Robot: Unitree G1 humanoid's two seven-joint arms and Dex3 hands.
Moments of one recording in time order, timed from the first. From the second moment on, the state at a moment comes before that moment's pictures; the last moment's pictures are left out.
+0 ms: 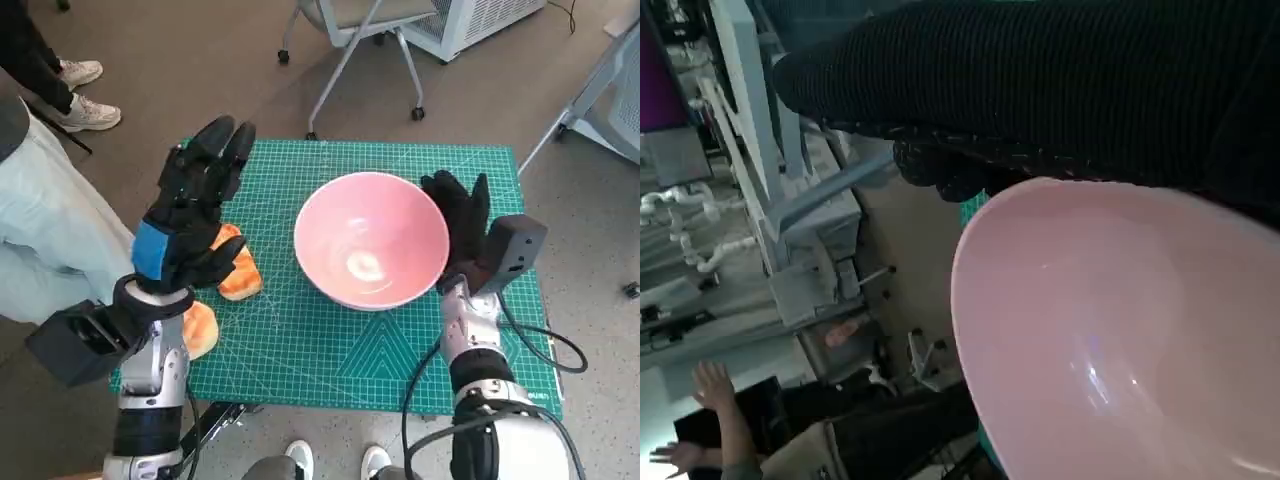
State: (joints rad) left arm -0.37 0.16 0.16 0.13 -0.35 -0.44 -0.49; right arm -0.89 -0.04 -0.39 1.32 0.15 -0.40 0.16
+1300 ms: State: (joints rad) left arm -0.38 0.15 0.13 0.15 -0.35 -0.46 -0.49; right arm -0.90 -0.08 -0.39 1.26 0.16 -0.57 0.26
